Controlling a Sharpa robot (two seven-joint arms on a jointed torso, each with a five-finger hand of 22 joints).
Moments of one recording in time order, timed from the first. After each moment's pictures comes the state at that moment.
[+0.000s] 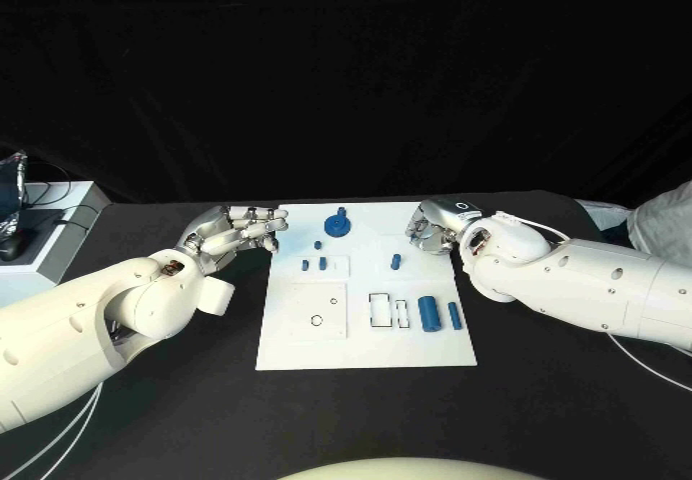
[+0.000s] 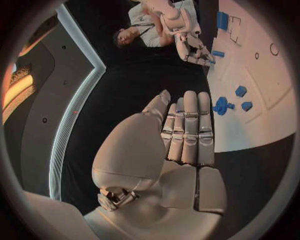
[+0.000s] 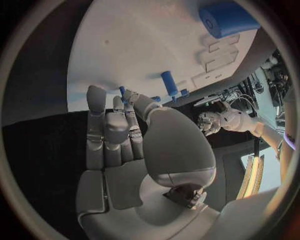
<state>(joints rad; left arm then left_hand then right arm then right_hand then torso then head) 0.96 -0.89 0.22 1.48 -0.25 -0.11 0.26 1.45 0.00 0.03 -0.02 0.25 1.04 0.14 0.06 0.06 1.12 0.08 0.25 0.07 1.08 0.02 0.90 0.36 0.11 1.02 0.03 0.43 1.10 1.19 -0.76 -0.10 1.33 -1.59 -0.42 -0.22 1.31 -0.03 0.45 -0.14 0.23 1.21 0.11 0.06 0.13 1.25 0.08 0.06 0.06 1.41 -0.03 1.14 0.76 0.14 1.30 -0.05 0.57 1.01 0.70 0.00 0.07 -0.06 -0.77</state>
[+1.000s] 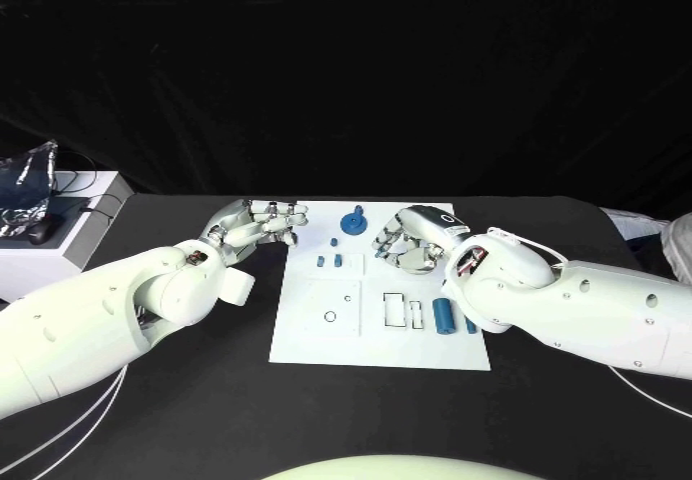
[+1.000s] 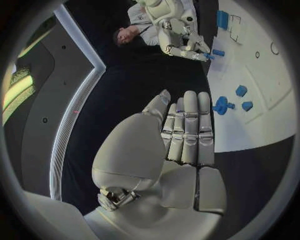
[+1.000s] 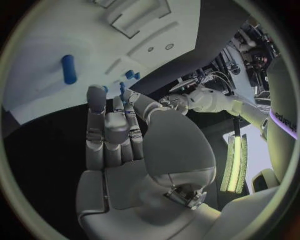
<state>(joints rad) 0.96 -0.87 0.22 1.47 -0.25 -0.13 0.27 1.45 0.00 0.03 -0.02 0.25 1.04 0.14 0.06 0.06 1.12 0.08 0.25 0.07 1.08 0.02 0.90 0.36 0.11 1.02 0.03 0.42 1.11 1.19 -0.75 -0.10 1.59 -1.51 -0.48 -0.19 1.31 -0.03 0.45 -0.14 0.22 1.20 0.11 0.06 0.13 1.25 0.08 0.05 0.06 1.41 -0.03 1.14 0.76 0.14 1.36 -0.05 0.43 1.16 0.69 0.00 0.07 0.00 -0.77</state>
